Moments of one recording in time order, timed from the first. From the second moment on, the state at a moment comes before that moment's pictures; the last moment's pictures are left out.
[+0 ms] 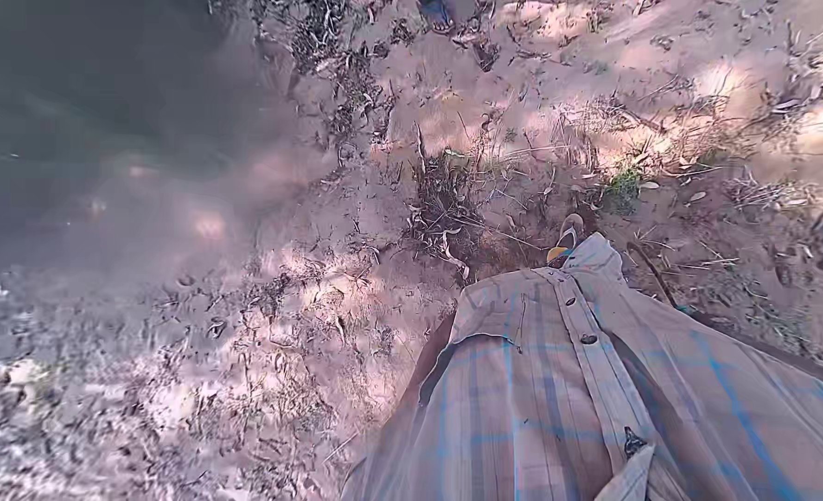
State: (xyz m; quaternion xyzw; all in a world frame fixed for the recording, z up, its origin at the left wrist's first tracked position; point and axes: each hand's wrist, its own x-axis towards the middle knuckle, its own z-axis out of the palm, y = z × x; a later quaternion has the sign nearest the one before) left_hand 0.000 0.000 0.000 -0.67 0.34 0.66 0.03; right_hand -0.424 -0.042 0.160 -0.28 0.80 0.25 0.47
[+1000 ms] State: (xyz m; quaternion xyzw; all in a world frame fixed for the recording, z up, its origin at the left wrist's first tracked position) left_hand -0.150 -0.559 -0.441 -0.54 0.68 0.33 0.37; right_hand -0.452 -0.220 -0.277 -0.15 0.82 -0.02 0.56
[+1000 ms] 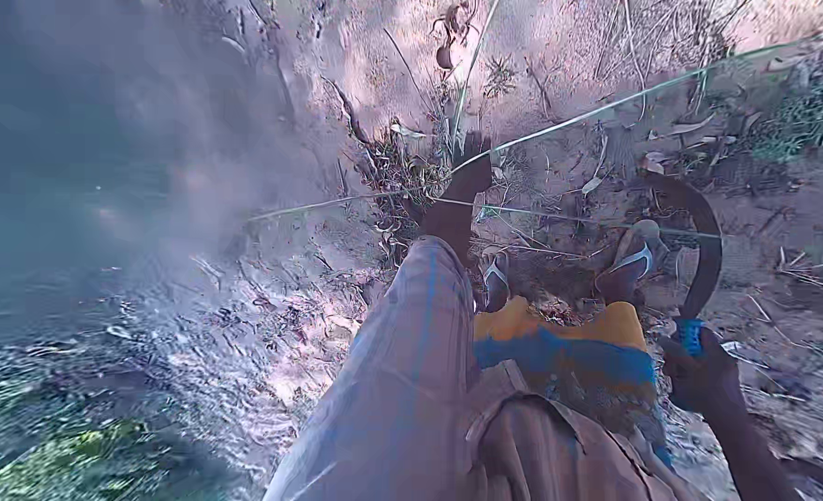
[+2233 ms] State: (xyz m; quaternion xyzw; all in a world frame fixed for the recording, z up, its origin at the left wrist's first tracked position) left_hand 0.000 -0.416 -0.321 -0.61 0.55 0.49 0.29; right_hand -0.327 -0.301 -0.319 -0.30 0.65 0.13 0.68
